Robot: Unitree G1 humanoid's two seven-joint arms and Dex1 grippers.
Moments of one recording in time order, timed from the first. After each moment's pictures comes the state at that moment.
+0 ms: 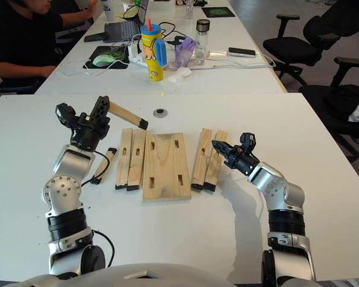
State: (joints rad) left arm -0.27 -0.03 0.35 -0.21 -0.81 0.52 -0.07; right arm -0.29 -0.34 -0.25 0.21 0.70 0.64 0.54
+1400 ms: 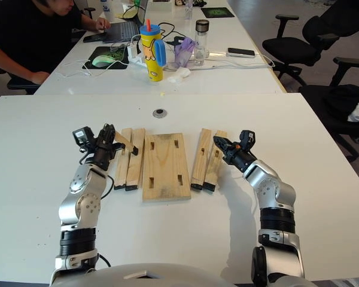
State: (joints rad) left arm -0.14 0.01 0.10 -0.16 -0.30 0.32 0.04; right arm -0.30 -0.26 -0.25 0.20 0.64 0.61 0.48
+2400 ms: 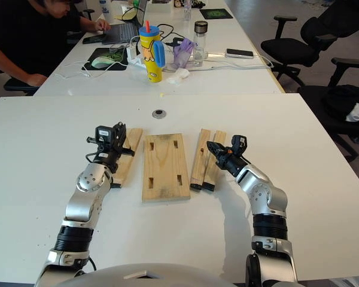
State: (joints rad) left arm -0.14 0.15 -0.05 -0.05 -0.03 0.14 -0.04; right arm -0.25 -0.21 -0.22 0.13 0.60 0.63 0.44
